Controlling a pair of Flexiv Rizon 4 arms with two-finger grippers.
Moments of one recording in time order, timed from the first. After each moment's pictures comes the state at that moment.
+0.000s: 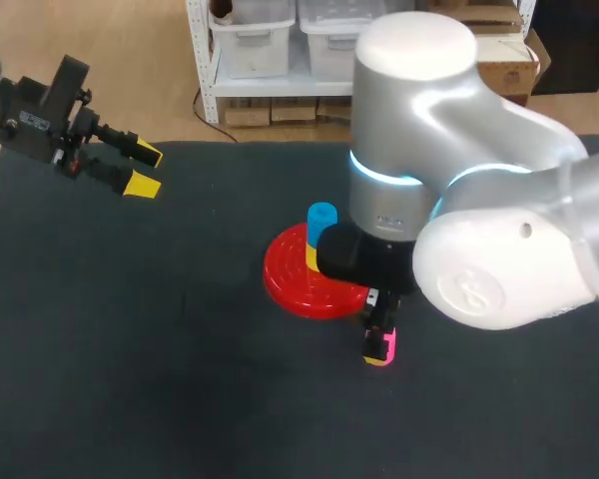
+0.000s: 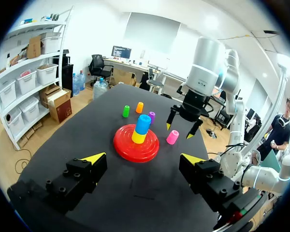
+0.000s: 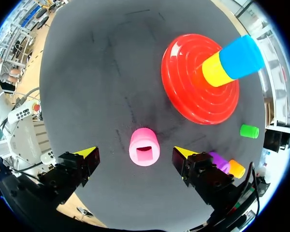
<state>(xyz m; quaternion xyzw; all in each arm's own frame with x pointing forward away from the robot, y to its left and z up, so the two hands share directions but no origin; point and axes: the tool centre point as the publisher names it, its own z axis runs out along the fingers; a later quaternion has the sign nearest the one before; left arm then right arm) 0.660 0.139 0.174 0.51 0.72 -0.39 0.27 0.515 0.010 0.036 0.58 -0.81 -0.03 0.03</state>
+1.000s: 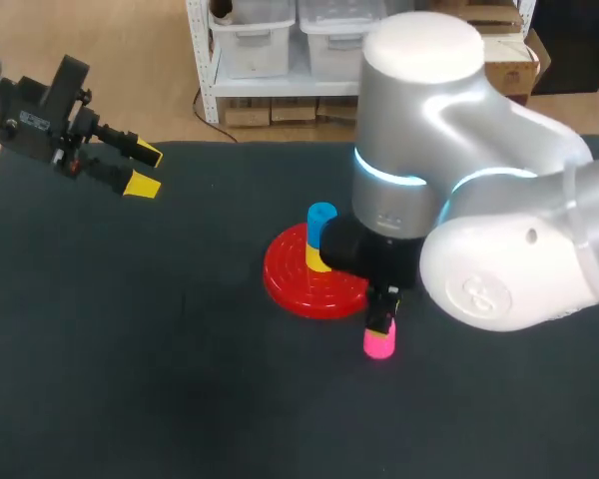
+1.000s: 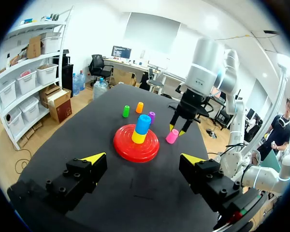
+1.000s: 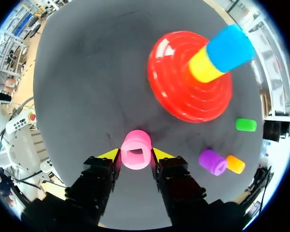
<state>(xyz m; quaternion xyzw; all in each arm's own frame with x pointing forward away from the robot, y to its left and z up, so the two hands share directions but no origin) 0.660 0.139 0.174 0.51 0.72 -0.39 0.27 0.531 0.009 0.041 0.55 -0.84 -0.01 0.01</state>
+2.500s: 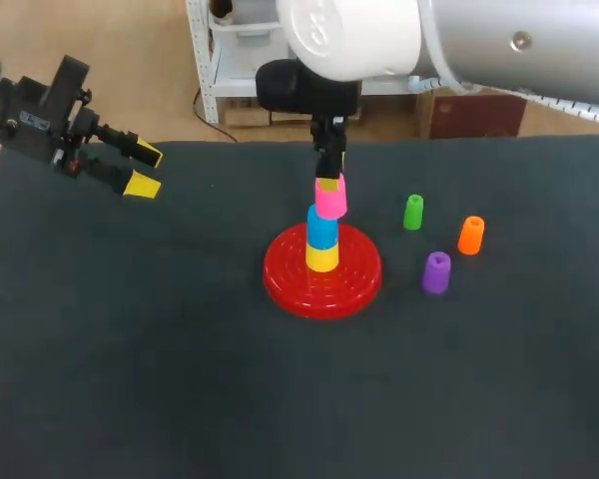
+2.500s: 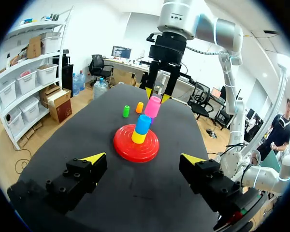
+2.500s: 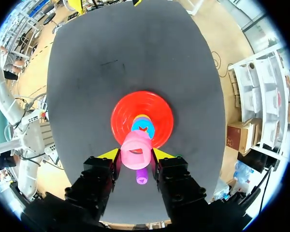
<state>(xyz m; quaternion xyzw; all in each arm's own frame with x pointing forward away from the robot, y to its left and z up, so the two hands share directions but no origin) 0.660 0.139 0.174 0.51 0.72 -0.39 0.27 0.663 0.067 0.163 0.63 -0.77 -0.02 0.03</state>
